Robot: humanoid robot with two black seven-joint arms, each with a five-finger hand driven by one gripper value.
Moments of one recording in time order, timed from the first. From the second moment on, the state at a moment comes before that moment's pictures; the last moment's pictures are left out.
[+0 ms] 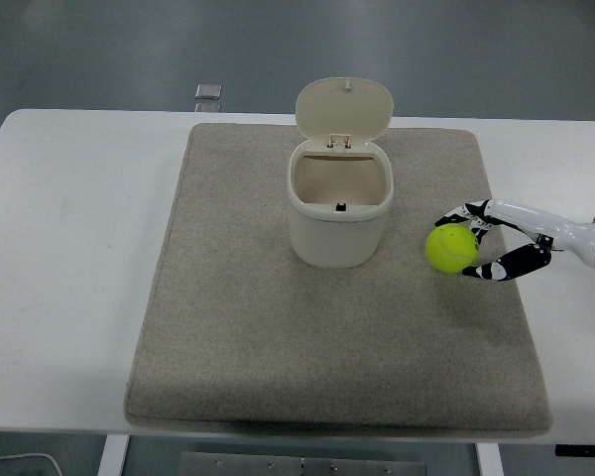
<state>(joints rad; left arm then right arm) 0.03 0.00 -0.13 -0.11 0.09 -0.10 -0.02 0.72 -0.74 0.50 1.16 -1.35 0.22 0.48</state>
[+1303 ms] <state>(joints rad) 0.03 0.00 -0.13 -0.11 0.09 -0.10 -0.02 0.89 -0.61 0.60 1.28 -1.13 0.34 0.41</state>
